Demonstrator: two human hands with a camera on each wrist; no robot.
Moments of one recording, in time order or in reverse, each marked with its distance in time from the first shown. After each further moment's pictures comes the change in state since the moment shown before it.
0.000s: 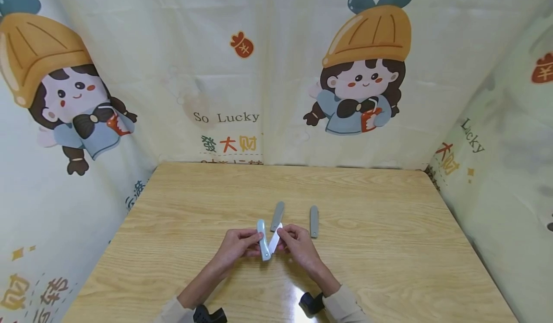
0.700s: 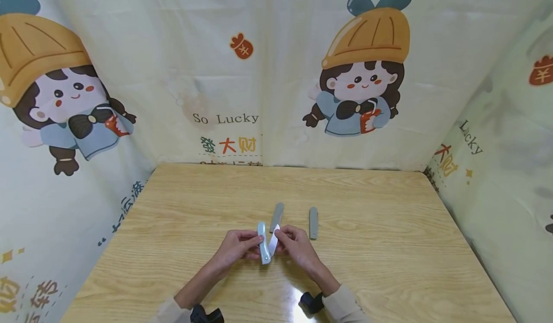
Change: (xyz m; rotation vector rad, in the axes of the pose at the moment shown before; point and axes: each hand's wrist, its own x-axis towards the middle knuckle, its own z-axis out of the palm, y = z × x) left_hand 0.000 0.004 -0.002 0.047 -0.077 -0.019; right_hand 0.002 -0.002 0.001 -0.024 -0.039 -0.005
